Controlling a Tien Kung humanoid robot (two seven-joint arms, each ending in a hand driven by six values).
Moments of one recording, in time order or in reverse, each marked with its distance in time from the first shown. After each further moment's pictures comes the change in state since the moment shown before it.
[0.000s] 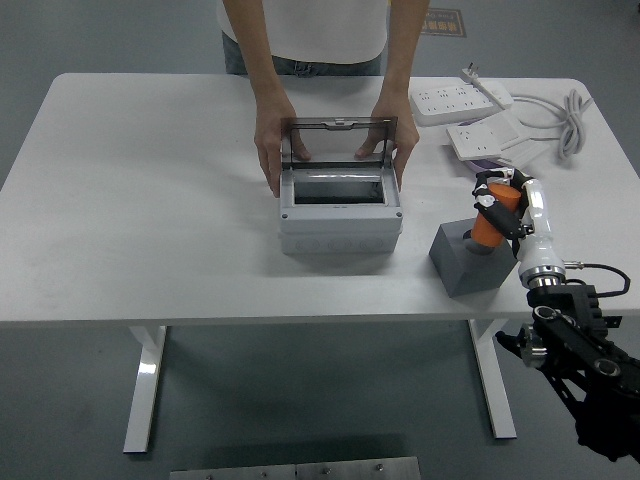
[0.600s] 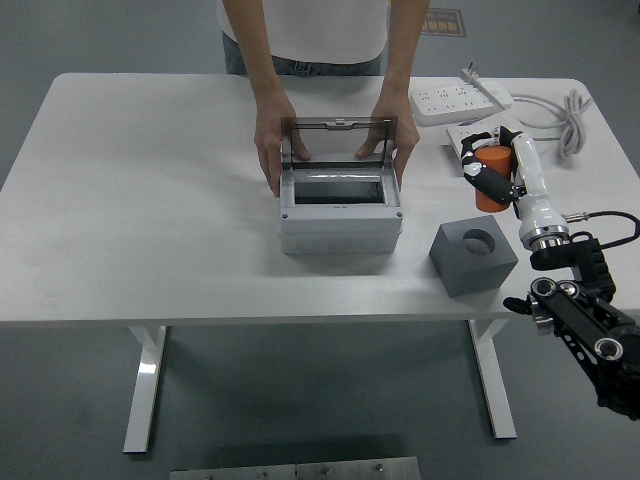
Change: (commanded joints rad) left arm 0.004 0.004 -0.004 -0.002 0.006 0.008 0.001; right arm 0.093 -0.069 -0.006 0.106 -0.389 0.001 -0.224
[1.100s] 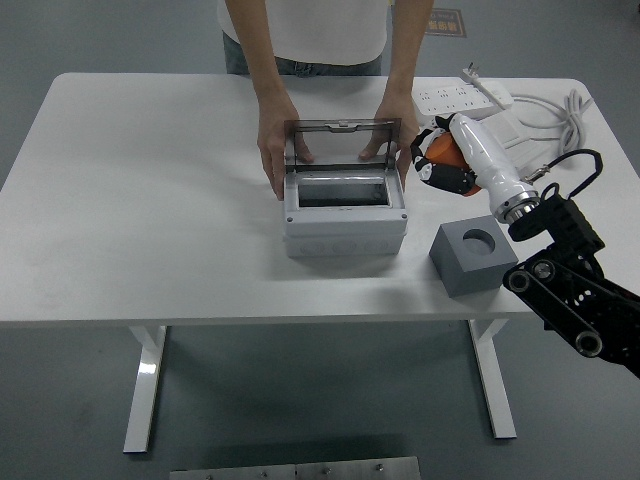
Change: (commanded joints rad) left arm -0.001 0.008 0.000 -0.001 0.000 0.003 0.003; right arm 0.170 -0.037 -0.181 0.033 -0.450 0.120 -0.223
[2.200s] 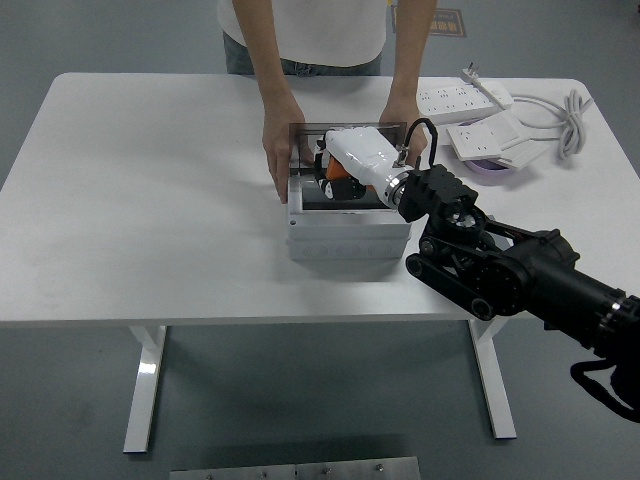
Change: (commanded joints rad) left arm -0.005 0.008 -0.023 -0.007 0.046 -0.017 0.012; right arm 0.340 0.266 -0.358 -0.364 -0.107 0.094 -0.109
